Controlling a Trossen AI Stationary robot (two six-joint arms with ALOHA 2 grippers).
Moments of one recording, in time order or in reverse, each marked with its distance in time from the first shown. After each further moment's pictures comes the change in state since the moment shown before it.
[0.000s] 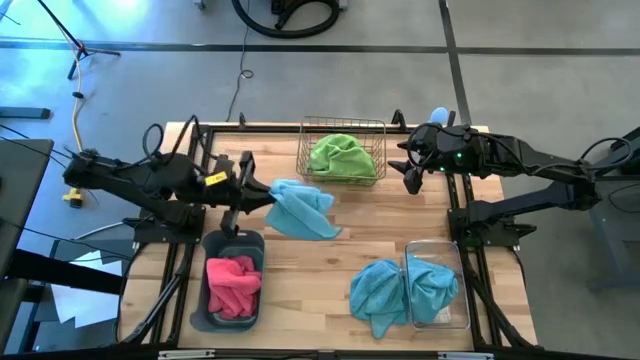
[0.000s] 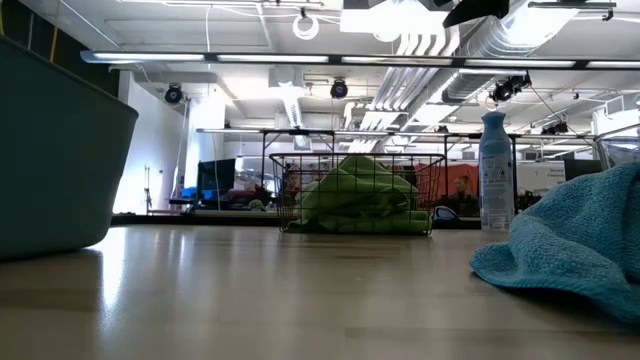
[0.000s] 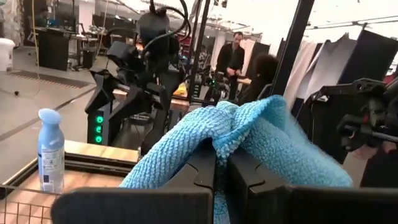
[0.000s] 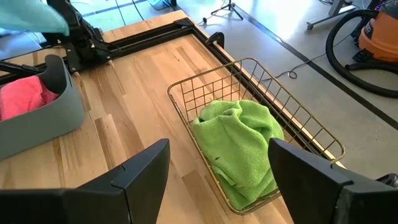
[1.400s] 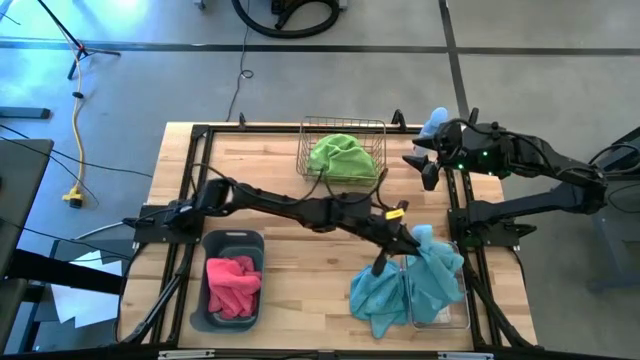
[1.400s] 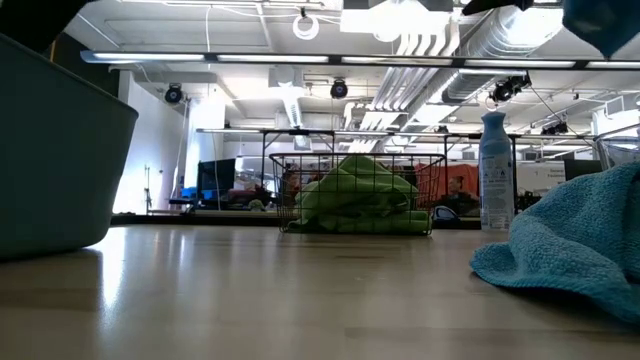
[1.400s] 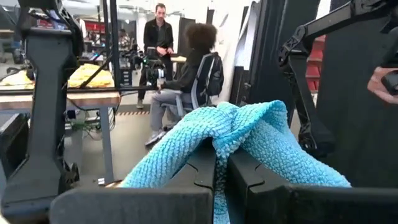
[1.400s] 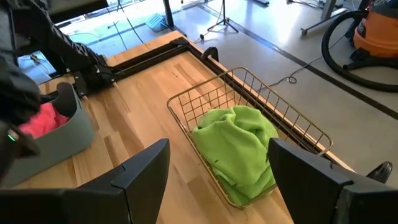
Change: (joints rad) left arm 0.107 1.277 0.914 0.339 0.474 0.118; right arm 0.000 -0.114 0.000 -0.043 0.020 0.075
